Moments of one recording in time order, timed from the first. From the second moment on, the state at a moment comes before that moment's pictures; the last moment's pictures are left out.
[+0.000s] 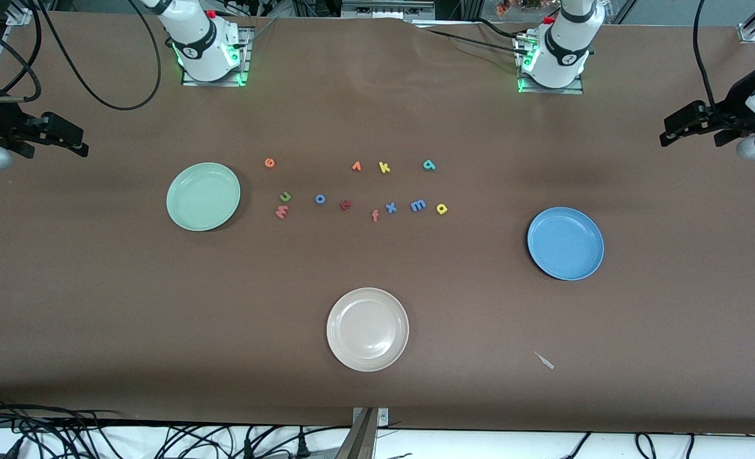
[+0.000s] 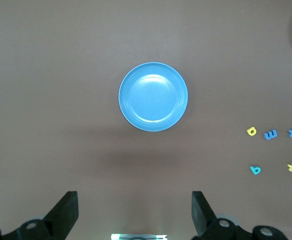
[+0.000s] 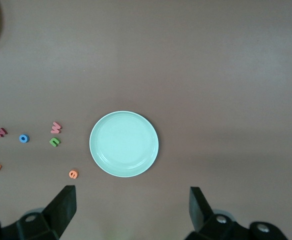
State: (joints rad) left arm 0.03 -0.05 -0.01 -1.64 -0.03 1.49 -0.02; right arm -0.05 -0.02 0.03 -1.67 0.01 1.60 -0.05
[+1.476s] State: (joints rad) left arm 0.03 -0.04 -0.01 -1.64 -0.03 1.49 -0.02; right arm -0.05 -0.02 0.03 -1.67 0.01 1.61 -0.05
